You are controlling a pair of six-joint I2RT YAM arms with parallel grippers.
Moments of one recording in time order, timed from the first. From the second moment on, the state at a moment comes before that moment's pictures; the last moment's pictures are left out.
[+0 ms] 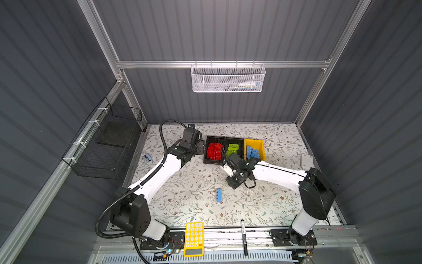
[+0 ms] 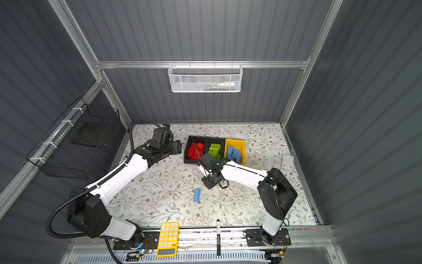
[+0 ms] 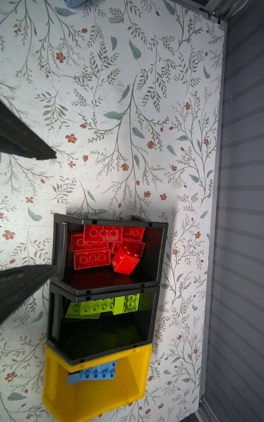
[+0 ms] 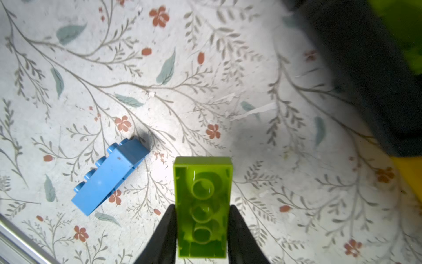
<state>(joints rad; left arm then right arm) -0.49 1.49 1.25 -0.48 -0.19 -0.34 0.80 1.68 1.17 -0.70 -0.02 0.09</state>
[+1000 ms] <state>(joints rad) -0.69 1.31 0.94 -0.53 -0.18 -0.54 0.48 2.10 1.79 -0.74 0.04 0.27</state>
